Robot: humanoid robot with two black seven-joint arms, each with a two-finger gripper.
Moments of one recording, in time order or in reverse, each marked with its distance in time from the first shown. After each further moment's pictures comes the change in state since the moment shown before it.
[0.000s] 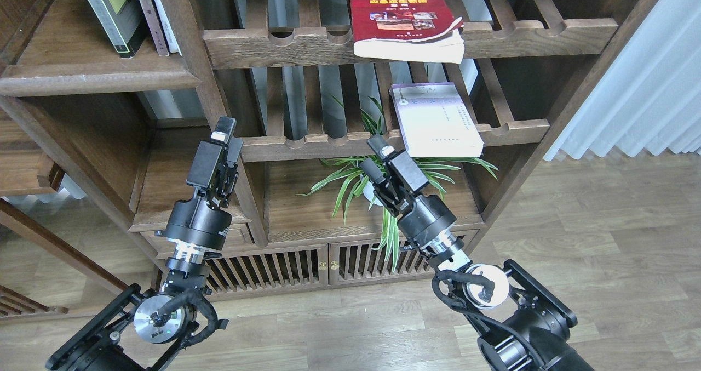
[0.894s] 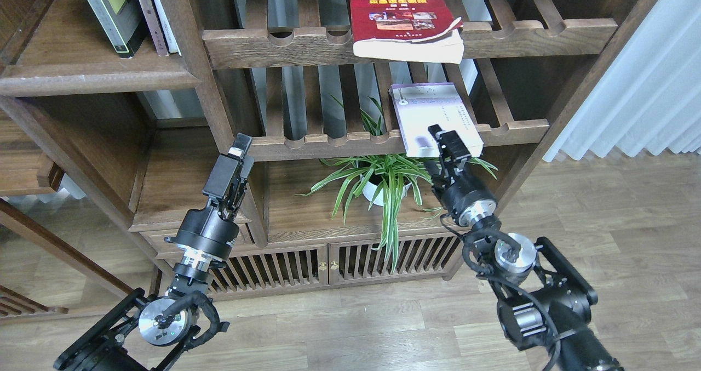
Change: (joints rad) left arm -0.001 -0.012 0.007 0.059 0.018 0.000 0.024; right arm 0.104 0.000 0.268 -0.157 0.003 -0.500 0.063
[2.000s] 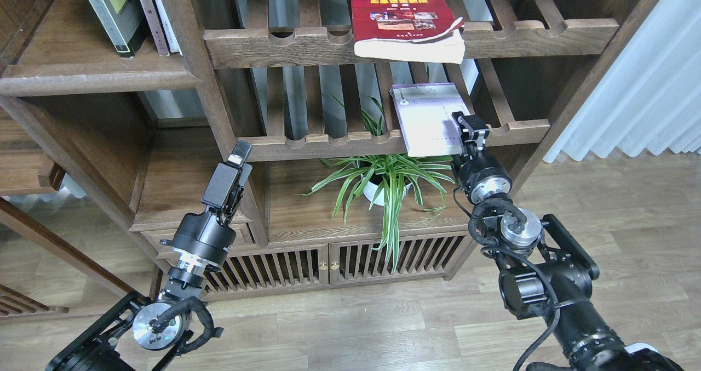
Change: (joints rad) left arm 0.003 0.020 0.001 -0.014 0.022 0.000 0.003; right arm 0.066 0.000 -0.002 -0.156 0.068 0.173 0.059
